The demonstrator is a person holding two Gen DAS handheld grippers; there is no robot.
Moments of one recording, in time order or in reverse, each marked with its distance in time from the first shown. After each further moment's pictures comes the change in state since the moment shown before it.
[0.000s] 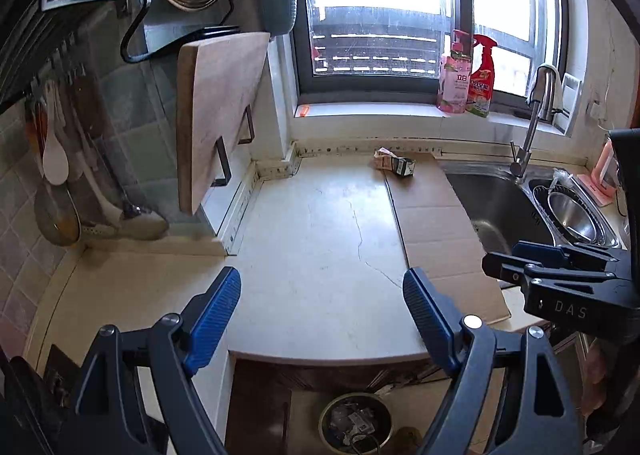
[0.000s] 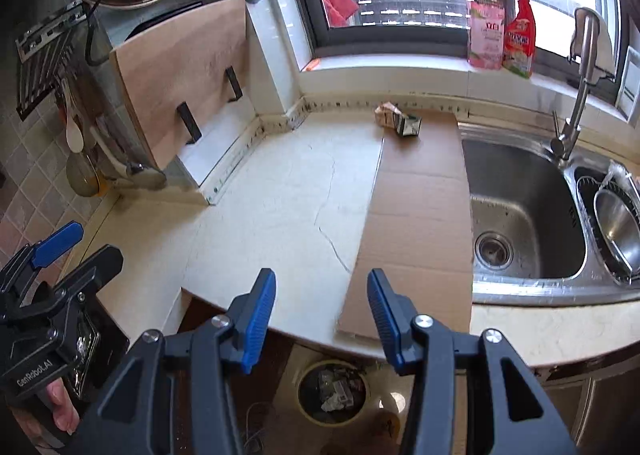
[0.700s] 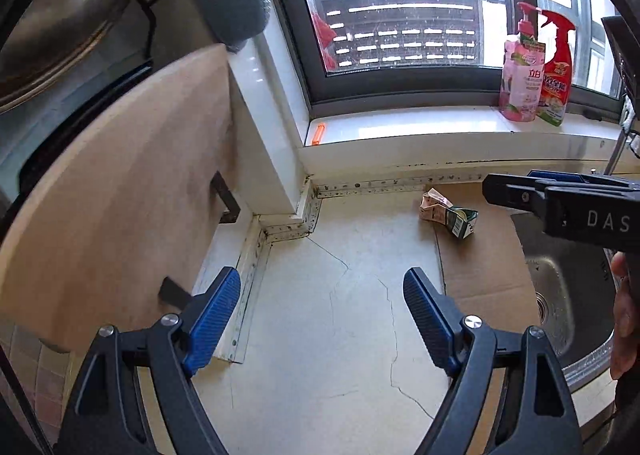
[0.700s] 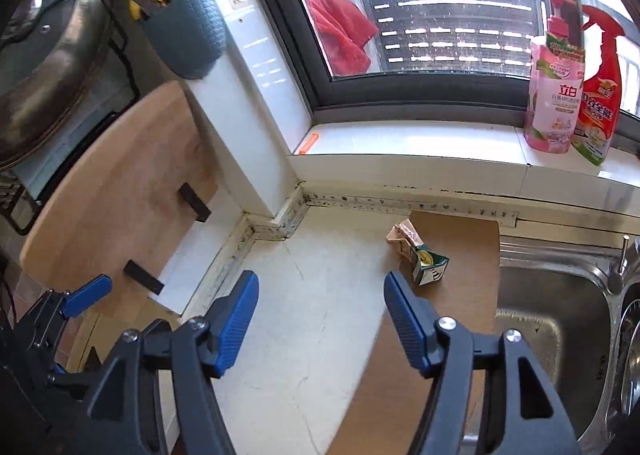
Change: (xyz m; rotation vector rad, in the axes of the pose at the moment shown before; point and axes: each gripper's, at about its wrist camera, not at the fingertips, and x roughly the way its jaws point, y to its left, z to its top) left arm 0.209 -0.039 0.189 0.066 0.132 0.166; right arm 0.131 -0.080 0.238 -0.002 -0.007 0.131
